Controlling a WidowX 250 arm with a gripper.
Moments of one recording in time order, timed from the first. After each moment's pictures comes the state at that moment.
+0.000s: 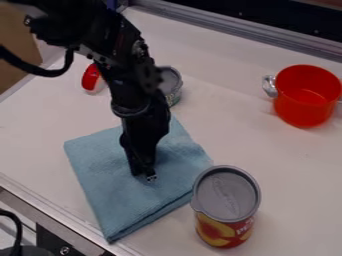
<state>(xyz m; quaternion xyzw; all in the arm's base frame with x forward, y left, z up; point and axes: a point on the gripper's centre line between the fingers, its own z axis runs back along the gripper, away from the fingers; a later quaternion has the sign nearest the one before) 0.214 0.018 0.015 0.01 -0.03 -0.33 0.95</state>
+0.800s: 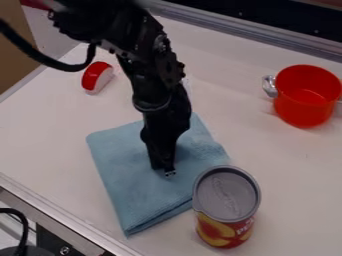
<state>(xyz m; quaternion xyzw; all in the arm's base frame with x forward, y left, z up) 0.229 -0.003 0.019 0.01 -0.05 -0.35 0.93</state>
